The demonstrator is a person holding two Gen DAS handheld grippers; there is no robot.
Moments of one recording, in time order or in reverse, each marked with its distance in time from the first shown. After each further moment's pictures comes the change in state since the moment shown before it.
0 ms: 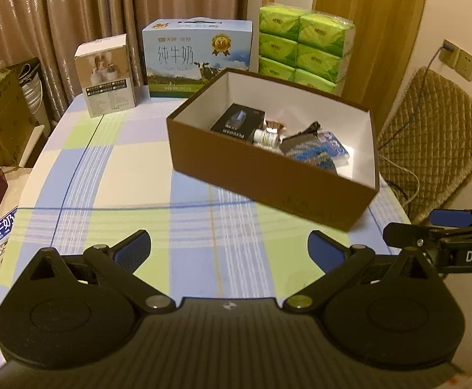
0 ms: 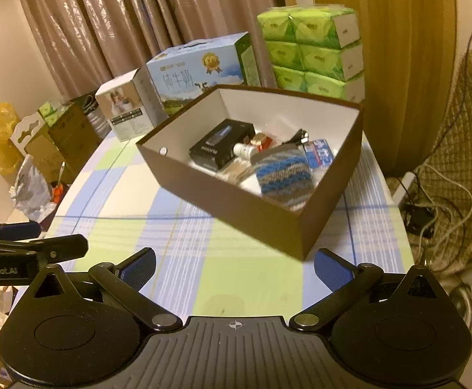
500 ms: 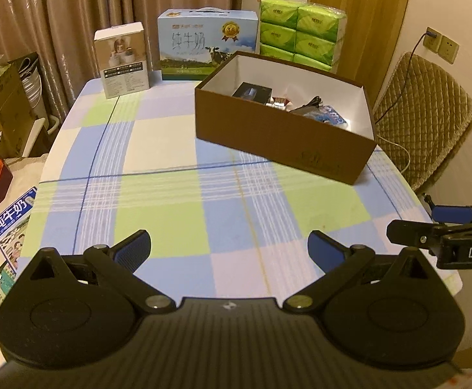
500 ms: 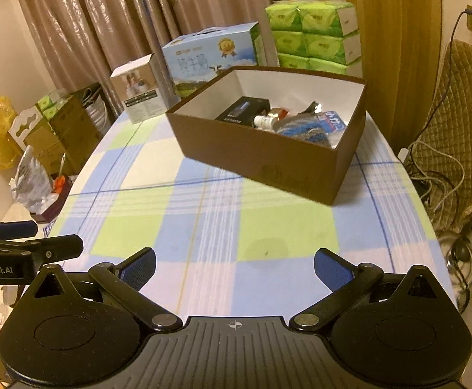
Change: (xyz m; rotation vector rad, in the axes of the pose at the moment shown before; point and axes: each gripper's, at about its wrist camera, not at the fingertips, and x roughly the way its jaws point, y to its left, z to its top) left arm -0.054 0.058 -0.060 0.030 0.017 -0.040; right arm -0.033 0.079 -0.066 0.025 0.000 -0.046
